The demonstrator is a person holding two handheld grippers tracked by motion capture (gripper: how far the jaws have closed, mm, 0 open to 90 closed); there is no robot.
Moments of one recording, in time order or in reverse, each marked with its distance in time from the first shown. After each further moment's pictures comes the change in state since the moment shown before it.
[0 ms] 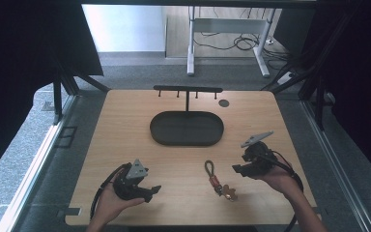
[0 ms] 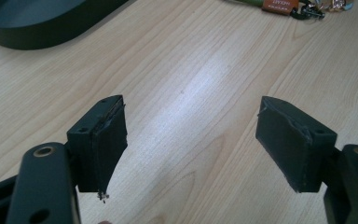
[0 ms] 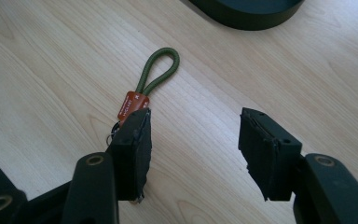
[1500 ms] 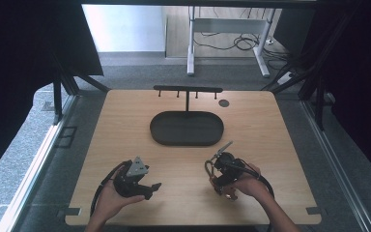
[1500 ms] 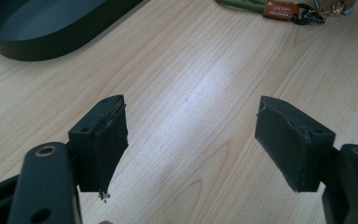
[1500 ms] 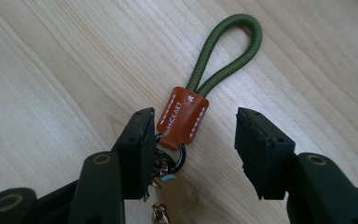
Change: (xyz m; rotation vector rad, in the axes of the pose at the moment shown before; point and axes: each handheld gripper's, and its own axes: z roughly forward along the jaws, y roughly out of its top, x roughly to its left) left arm 0.004 0.005 0.002 0.000 0.001 0.019; right arm 0.043 0.013 0.082 0.209 0.052 -0.074
